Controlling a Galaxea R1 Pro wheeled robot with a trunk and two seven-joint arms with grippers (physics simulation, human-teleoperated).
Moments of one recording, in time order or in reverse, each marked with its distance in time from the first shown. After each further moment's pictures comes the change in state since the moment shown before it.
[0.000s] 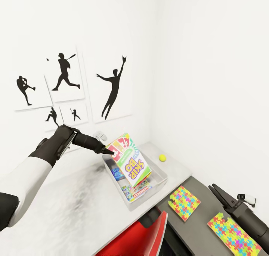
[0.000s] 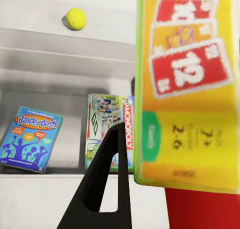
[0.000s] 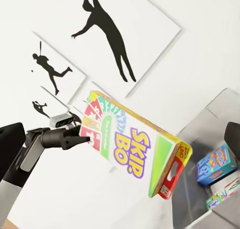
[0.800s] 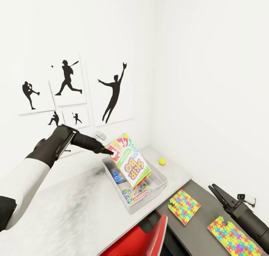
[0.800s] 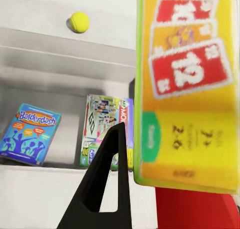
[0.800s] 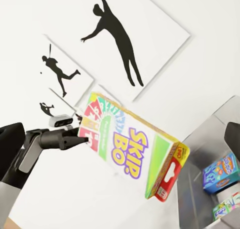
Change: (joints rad) left arm 0.016 0.015 0.001 -0.048 0.018 0.099 0.011; right arm 0.000 0.001 0.000 0.000 0.000 0.000 0.000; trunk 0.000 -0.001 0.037
